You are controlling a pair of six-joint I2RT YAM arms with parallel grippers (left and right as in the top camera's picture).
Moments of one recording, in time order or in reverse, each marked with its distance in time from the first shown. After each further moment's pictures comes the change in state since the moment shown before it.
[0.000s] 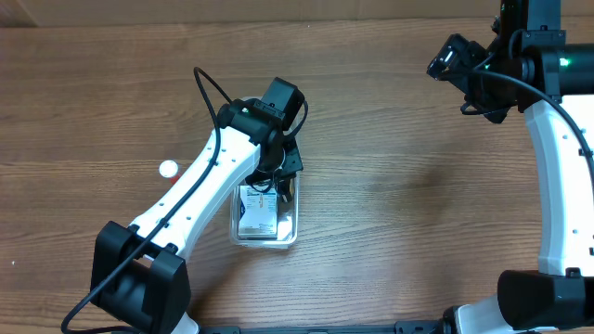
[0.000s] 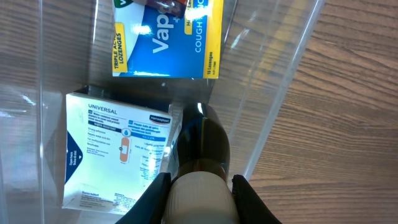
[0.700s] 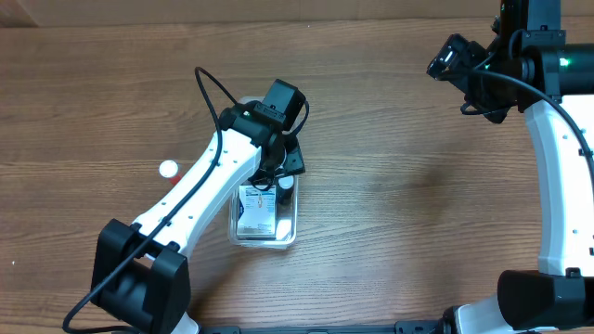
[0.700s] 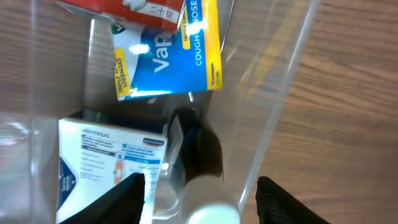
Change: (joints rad) left arm 0.002 0.000 -0.017 0.053 -0.031 0.041; right arm 0.000 0.000 0.000 0.000 0.000 0.000
